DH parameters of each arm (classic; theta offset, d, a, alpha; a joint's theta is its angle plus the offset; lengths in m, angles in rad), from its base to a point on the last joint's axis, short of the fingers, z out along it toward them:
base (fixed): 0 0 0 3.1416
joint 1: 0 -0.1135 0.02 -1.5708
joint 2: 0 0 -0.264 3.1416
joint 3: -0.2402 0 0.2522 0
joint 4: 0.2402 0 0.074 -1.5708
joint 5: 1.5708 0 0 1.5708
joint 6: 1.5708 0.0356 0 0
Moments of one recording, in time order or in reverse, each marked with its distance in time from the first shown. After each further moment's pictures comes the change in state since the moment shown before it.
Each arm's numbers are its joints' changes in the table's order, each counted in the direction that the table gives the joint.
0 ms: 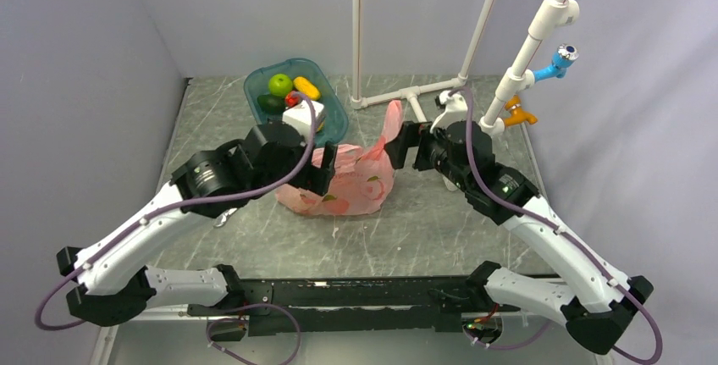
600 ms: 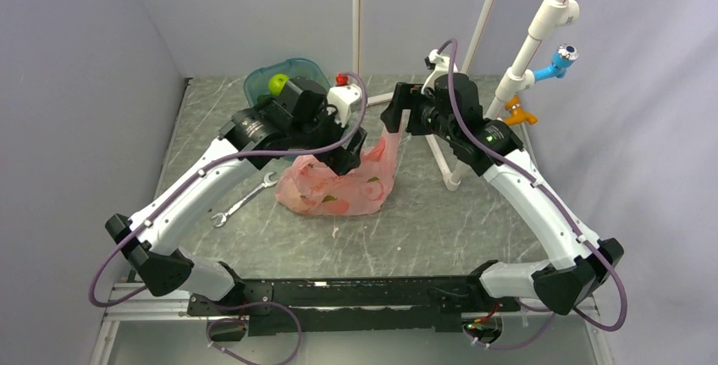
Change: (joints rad) left arm -0.222 -0.294 -0.161 -0.085 0.465 0.351; right arm 0.146 -0.306 -0.349 0.126 -0.121 -0.006
